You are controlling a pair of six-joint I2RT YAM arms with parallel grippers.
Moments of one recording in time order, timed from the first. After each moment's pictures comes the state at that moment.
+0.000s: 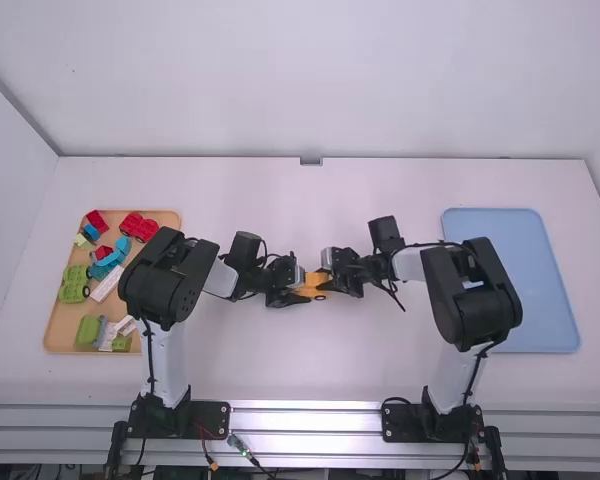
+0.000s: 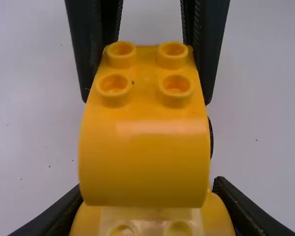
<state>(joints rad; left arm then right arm) -0.29 2.07 0.73 0.43 0.94 0.89 0.28 1.95 0.86 -0.09 -1.03 -1.18</state>
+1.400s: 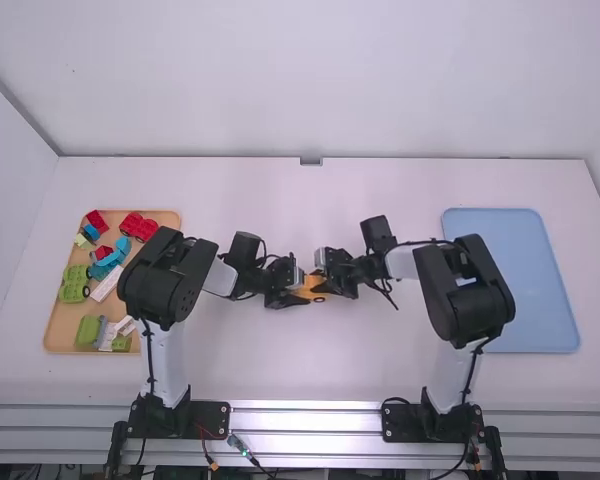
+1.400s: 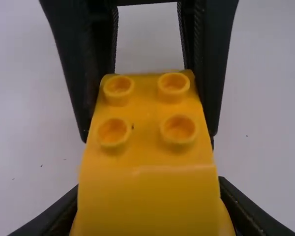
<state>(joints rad) -0.28 2.07 0.74 0.38 0.96 0.93 0.31 1.98 0.89 -0.15 -1.02 -1.15</state>
